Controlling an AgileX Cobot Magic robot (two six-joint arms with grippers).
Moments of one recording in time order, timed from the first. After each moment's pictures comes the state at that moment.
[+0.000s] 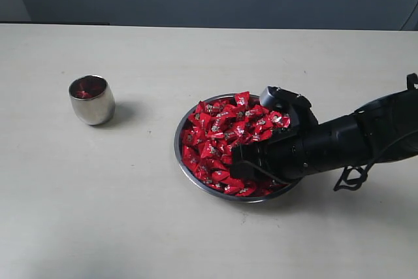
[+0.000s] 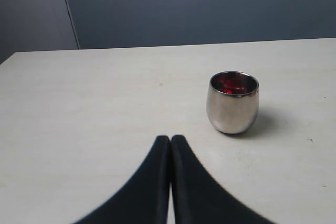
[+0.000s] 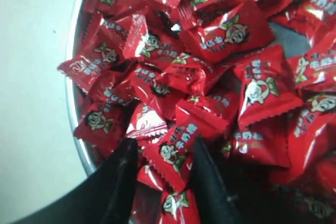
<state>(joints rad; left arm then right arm) 0.12 0.00 0.00 0.04 0.28 -0.02 0.56 1.76 -0.63 1.65 0.52 -1.30</state>
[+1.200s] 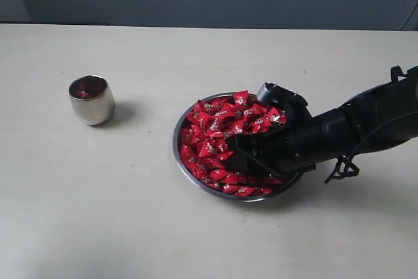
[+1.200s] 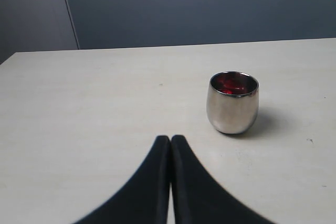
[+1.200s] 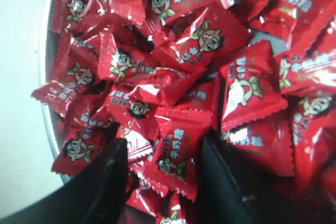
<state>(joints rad) 0.12 0.00 0.00 0.04 0.28 -0.02 0.56 1.85 -0.70 1.54 0.50 -1.13</state>
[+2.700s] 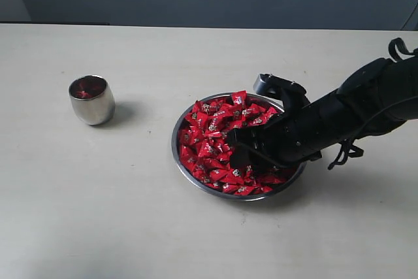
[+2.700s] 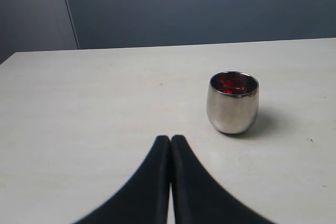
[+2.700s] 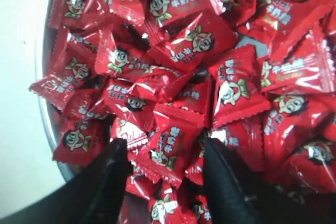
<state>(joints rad) 0.12 0.00 0.00 0.04 0.28 -0.02 0.56 1.79 -0.78 1.18 0.51 -0.78</state>
